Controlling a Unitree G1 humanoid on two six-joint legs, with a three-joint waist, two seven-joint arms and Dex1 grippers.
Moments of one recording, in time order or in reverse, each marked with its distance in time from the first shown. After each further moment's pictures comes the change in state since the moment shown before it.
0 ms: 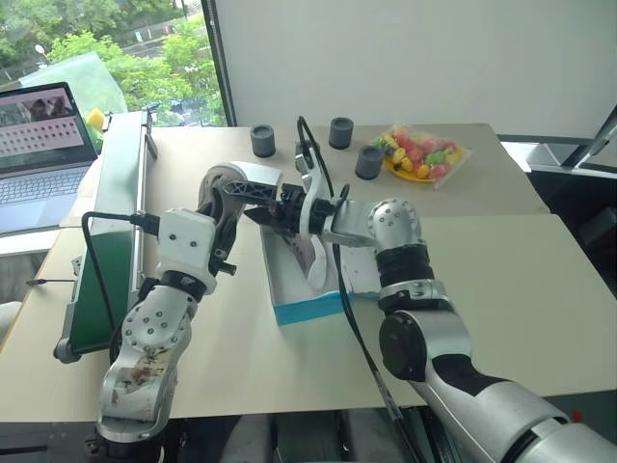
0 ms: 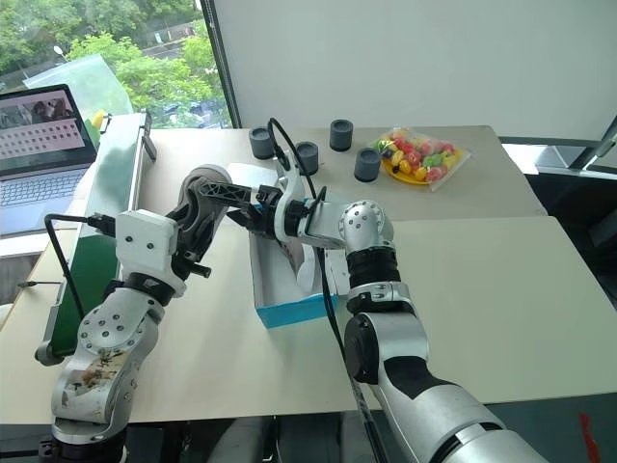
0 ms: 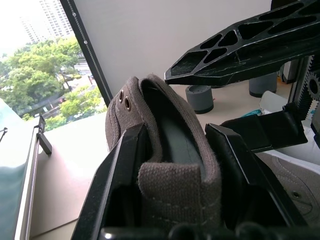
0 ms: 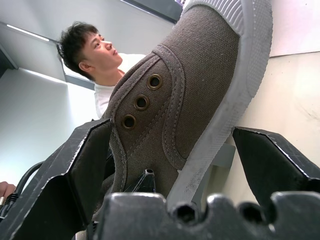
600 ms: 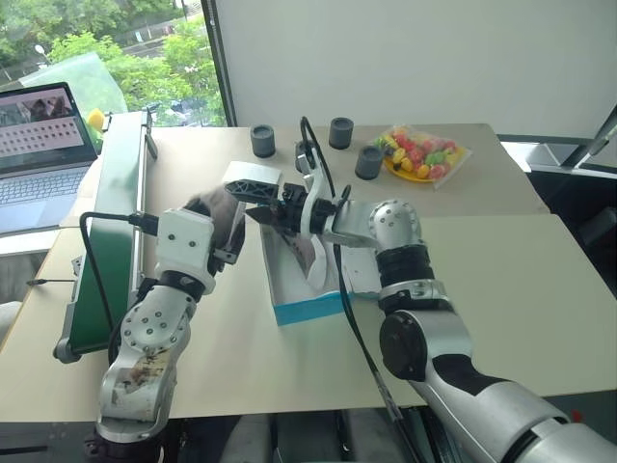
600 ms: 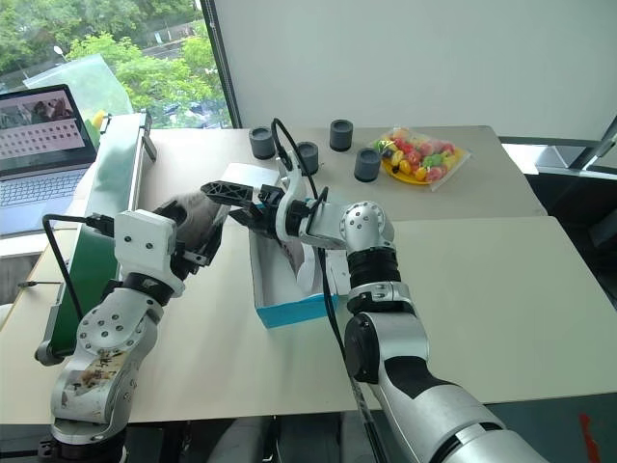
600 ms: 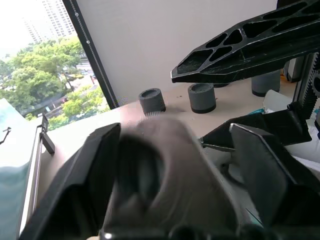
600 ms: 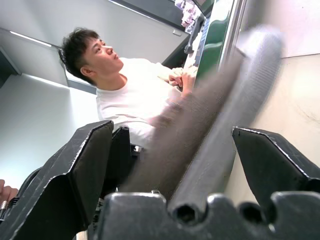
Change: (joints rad) left arm 0.002 0.001 0.005 0.000 0.008 0.000 0.001; right arm 0.000 -0.001 -0.016 0.013 0.002 -0.011 0.000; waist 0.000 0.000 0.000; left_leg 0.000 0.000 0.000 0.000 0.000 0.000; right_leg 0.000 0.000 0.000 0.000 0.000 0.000
